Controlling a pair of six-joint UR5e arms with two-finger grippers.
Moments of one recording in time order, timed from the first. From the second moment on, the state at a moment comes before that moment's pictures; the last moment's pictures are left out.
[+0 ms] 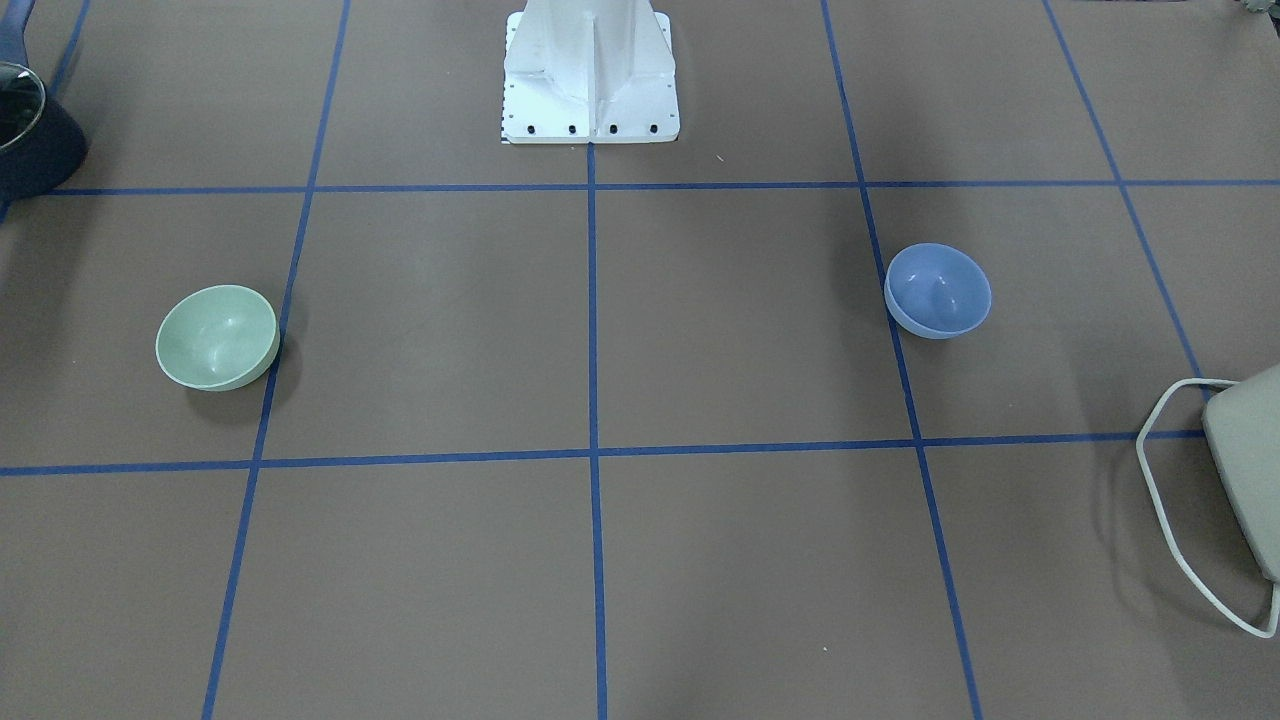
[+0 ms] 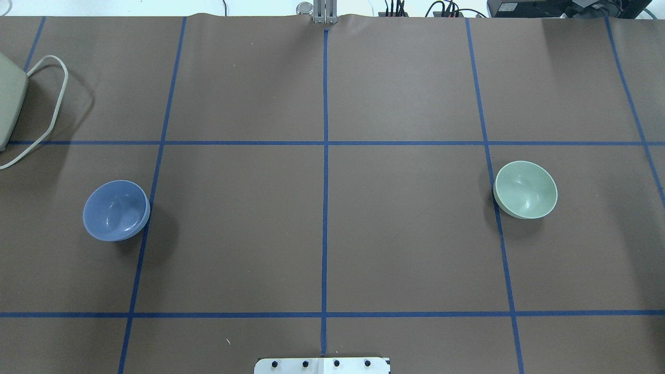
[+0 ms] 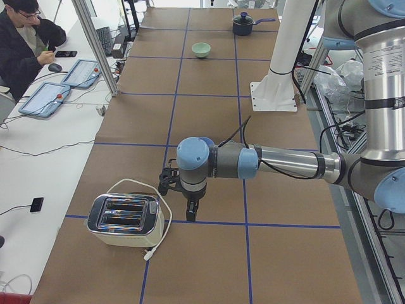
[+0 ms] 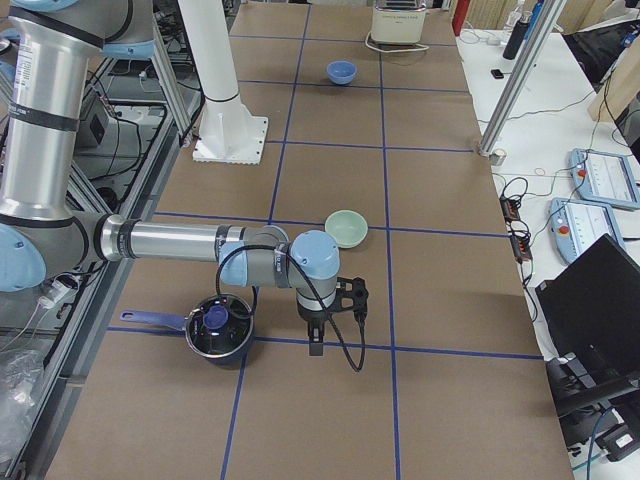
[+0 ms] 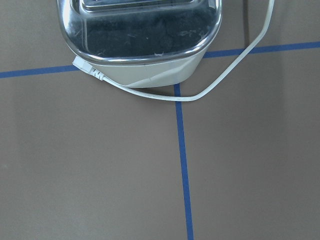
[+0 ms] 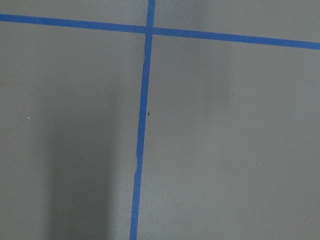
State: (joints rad) left arm -1.60 -1.40 -1.85 -1.48 -2.35 0.10; right arm 1.57 -1.82 1.81 -1.54 2.29 -0.06
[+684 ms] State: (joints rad) left arm -1.59 -1.41 -1.88 -1.48 -2.34 0.10; right arm 1.57 -1.82 1.82 -1.54 2.30 -0.06
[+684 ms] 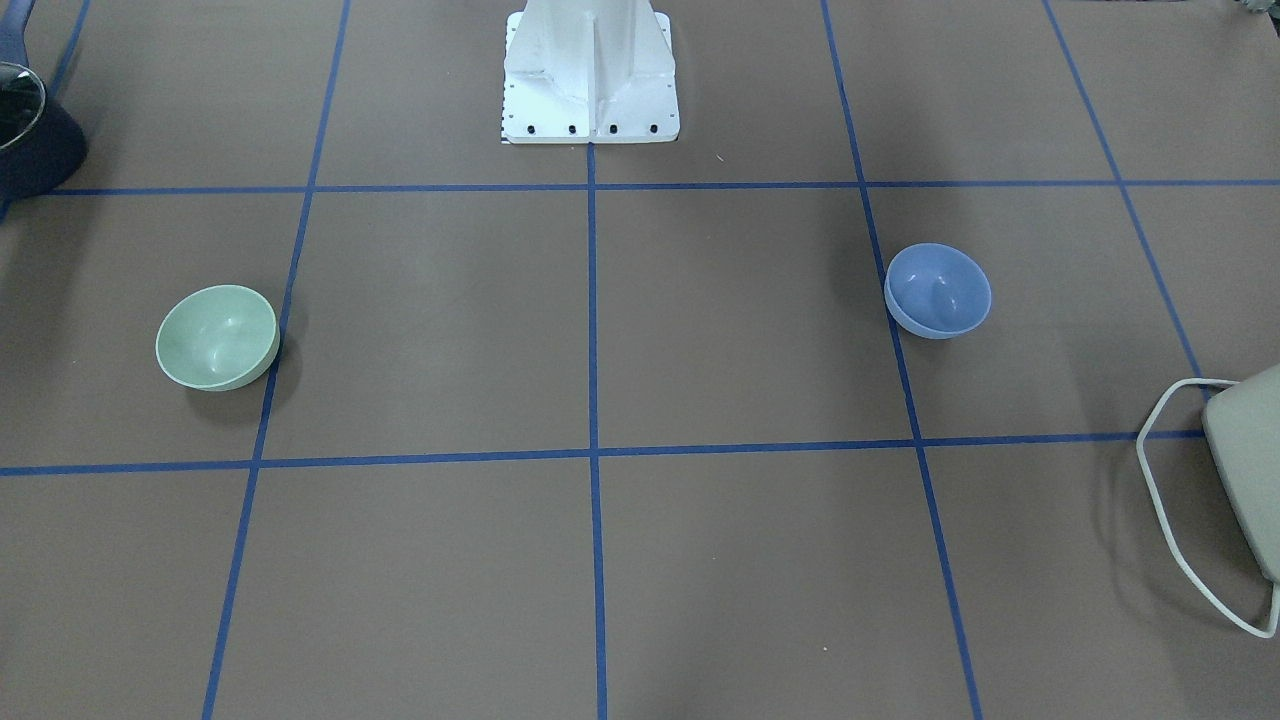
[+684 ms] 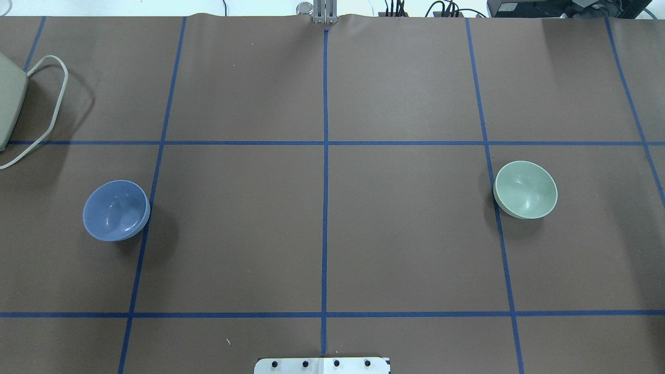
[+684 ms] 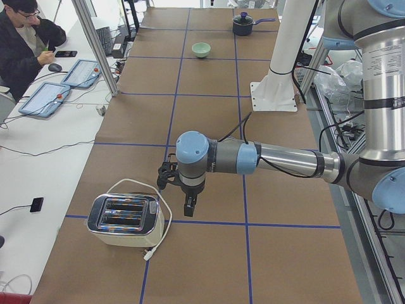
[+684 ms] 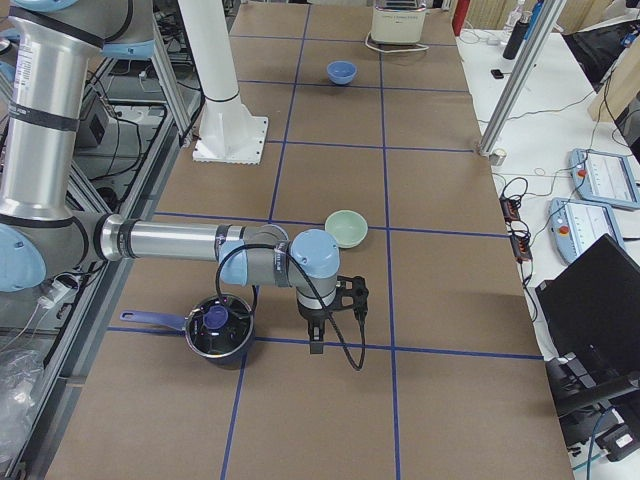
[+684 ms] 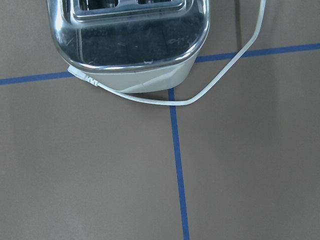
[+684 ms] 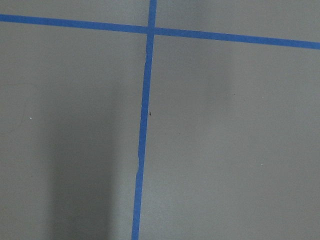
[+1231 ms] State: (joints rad) left arm -1.59 -1.49 -1.89 -1.52 -2.35 0.09; right arm 1.57 -1.73 1.82 -1.49 2.37 -0.06
